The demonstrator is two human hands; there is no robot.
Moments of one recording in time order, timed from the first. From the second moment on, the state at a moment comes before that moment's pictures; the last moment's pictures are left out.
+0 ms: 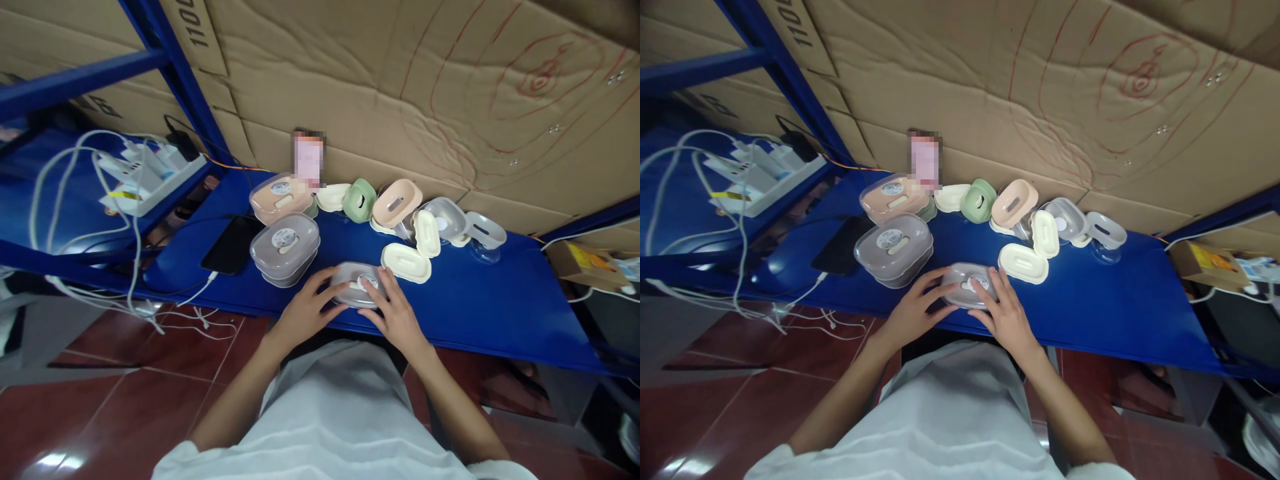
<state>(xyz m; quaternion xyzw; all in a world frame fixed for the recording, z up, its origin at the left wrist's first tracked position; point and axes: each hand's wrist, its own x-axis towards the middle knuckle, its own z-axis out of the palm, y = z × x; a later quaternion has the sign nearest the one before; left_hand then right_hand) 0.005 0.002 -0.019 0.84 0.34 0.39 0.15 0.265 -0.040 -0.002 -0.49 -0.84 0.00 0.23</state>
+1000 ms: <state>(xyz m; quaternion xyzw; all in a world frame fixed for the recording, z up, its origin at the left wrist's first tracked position) 0.039 0.004 0.004 0.89 0.36 0.25 0.07 0.395 -0.045 0.001 -0.63 -0.73 -0.05 0.27</state>
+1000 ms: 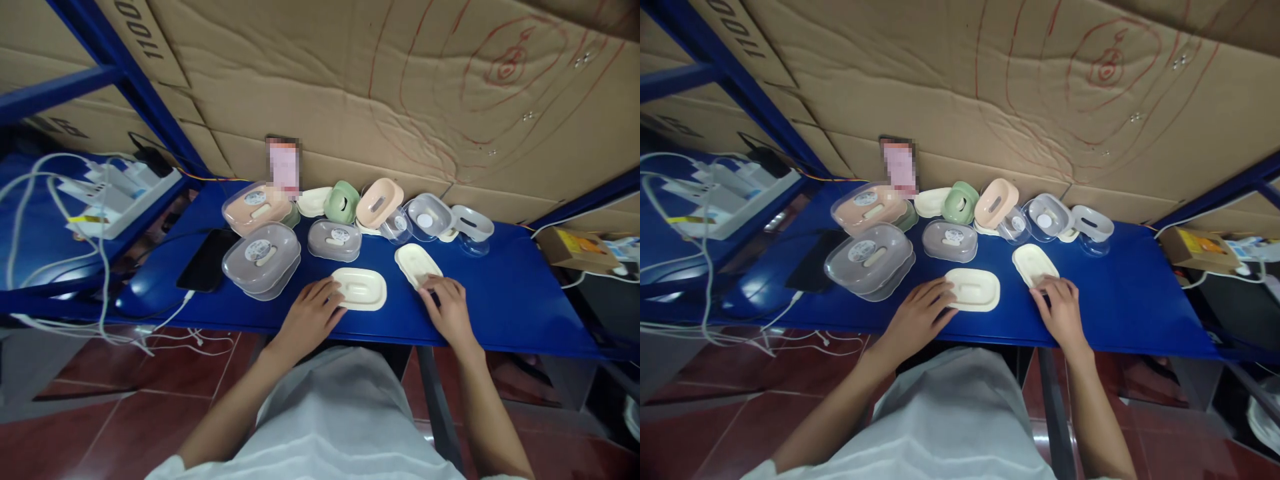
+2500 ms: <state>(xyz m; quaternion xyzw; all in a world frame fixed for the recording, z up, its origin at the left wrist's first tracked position) 0.016 0.005 -0.006 0.87 0.35 0.32 0.15 0.452 -0.083 -0.016 -0.69 -0.61 -0.15 0.36</state>
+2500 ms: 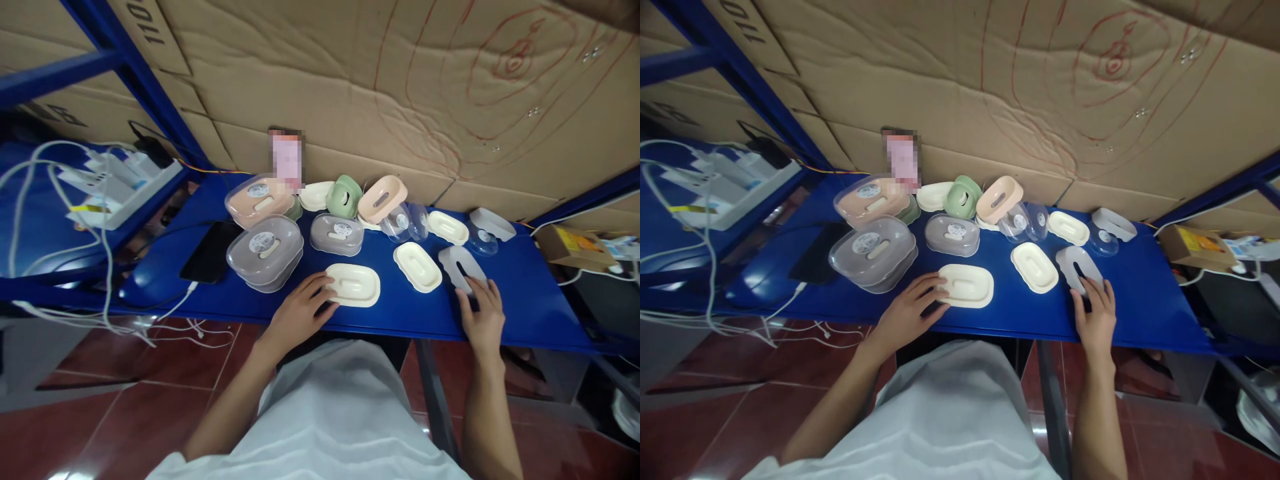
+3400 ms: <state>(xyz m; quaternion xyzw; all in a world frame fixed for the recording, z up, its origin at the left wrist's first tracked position) 0.014 0.007 -0.014 0.88 0.31 0.34 0.13 0.347 0.019 0.025 -0.63 -0.71 -0.02 0.32</state>
